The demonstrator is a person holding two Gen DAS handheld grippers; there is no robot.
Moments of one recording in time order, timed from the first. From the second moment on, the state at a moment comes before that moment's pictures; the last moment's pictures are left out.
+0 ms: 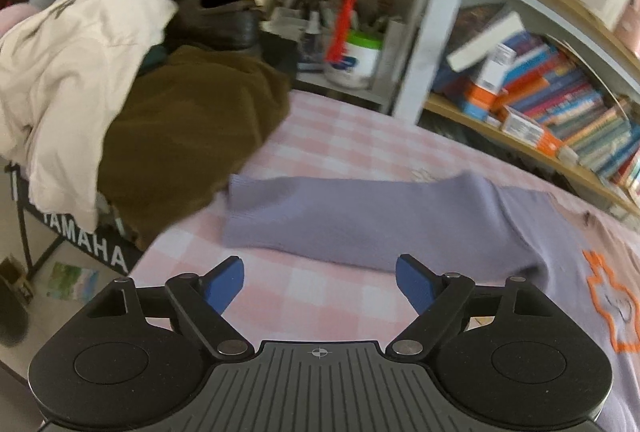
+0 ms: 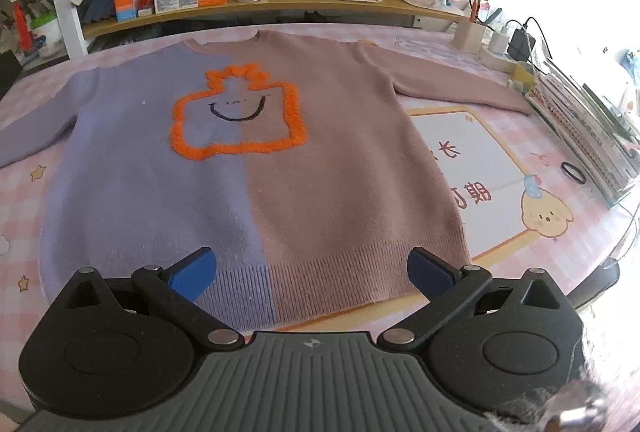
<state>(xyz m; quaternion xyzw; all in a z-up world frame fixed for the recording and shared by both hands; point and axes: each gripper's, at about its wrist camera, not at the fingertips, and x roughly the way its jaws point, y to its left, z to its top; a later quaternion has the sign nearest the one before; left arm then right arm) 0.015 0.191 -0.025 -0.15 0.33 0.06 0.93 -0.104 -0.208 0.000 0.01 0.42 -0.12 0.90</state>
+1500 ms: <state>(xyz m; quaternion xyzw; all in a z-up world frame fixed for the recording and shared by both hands) 0.105 0.182 -0.072 -0.43 0.31 -0.02 0.85 -0.114 -0.221 0.000 0.01 0.43 -0.16 0.89</state>
